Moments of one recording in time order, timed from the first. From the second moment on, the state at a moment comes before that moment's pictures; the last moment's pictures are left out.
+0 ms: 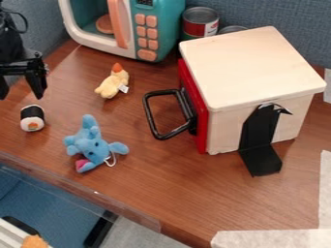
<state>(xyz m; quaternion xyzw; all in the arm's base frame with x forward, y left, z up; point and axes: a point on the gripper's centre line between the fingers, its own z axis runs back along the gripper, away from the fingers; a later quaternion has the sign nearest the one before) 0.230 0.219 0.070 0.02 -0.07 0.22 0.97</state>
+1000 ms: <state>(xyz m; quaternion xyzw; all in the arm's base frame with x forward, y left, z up) 0.217 0.092 0.054 -0.02 -0.01 0.02 1.00</state>
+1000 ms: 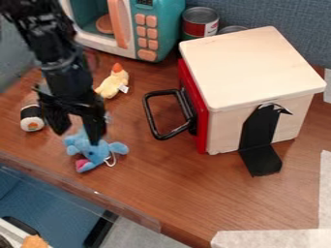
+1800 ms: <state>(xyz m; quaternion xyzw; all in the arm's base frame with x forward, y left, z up) 0.214 0.098 0.028 0.00 0.04 0.03 1.00</state>
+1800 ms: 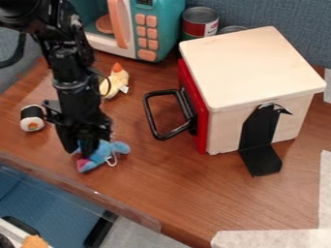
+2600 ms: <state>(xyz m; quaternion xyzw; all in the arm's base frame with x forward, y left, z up) 0.274 0.228 0.100 -0.07 -0.07 0.25 0.96</state>
